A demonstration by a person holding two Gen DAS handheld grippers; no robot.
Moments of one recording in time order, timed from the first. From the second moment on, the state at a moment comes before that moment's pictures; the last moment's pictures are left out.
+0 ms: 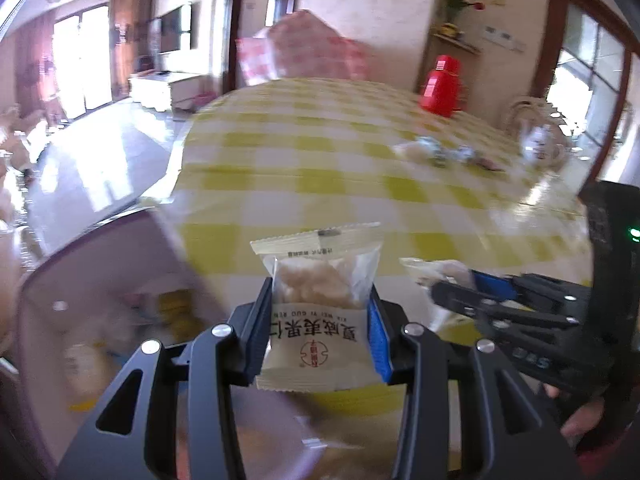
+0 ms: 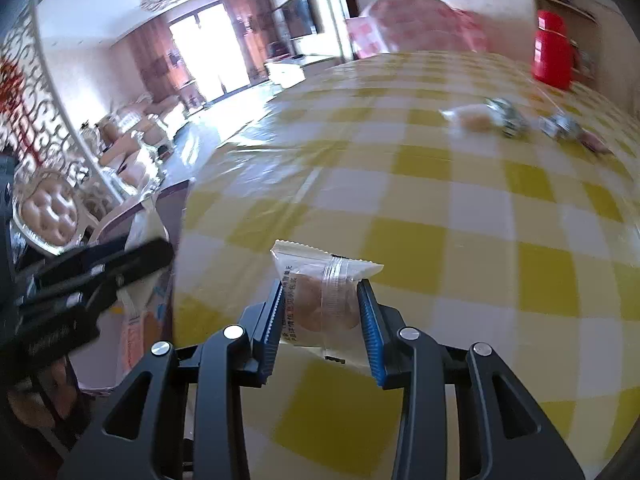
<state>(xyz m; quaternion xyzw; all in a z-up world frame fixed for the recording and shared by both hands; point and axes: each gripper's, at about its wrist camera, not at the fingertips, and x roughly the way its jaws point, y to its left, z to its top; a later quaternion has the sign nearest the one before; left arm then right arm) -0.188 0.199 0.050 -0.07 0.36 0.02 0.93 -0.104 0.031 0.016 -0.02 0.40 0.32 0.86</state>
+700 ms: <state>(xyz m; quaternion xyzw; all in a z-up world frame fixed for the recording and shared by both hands) -0.215 0.348 0.053 -0.03 0.40 0.27 0.88 -0.151 0.125 0.034 -0.02 0.39 0.46 0.80</state>
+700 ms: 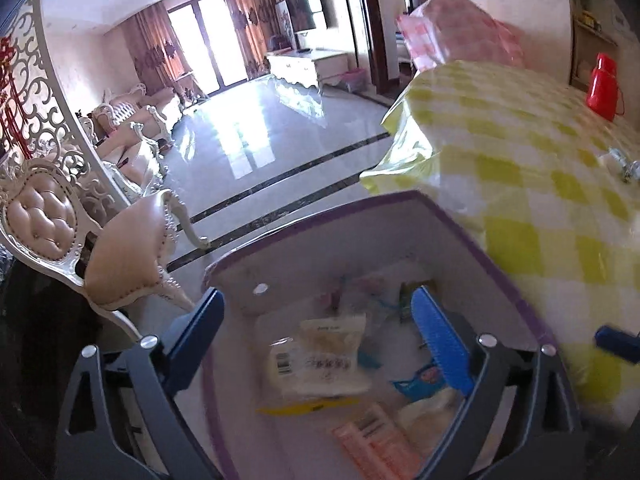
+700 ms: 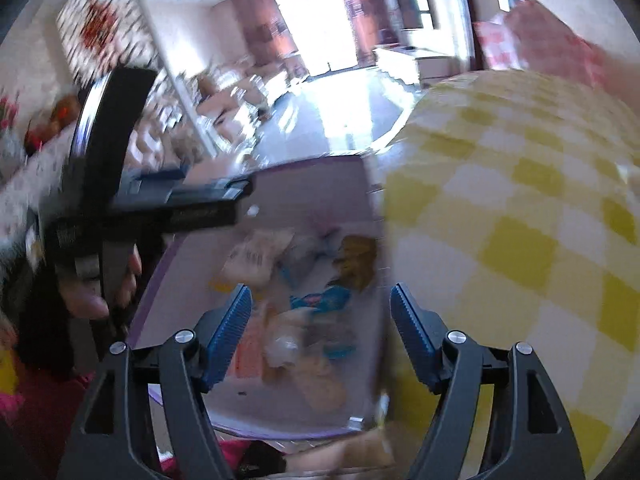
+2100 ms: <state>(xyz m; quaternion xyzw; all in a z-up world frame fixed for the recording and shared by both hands) 0.152 0.126 0.033 -0.32 0.34 0.09 0.88 0.253 -0.204 -0.001 -0.05 0.44 0.05 0.90</state>
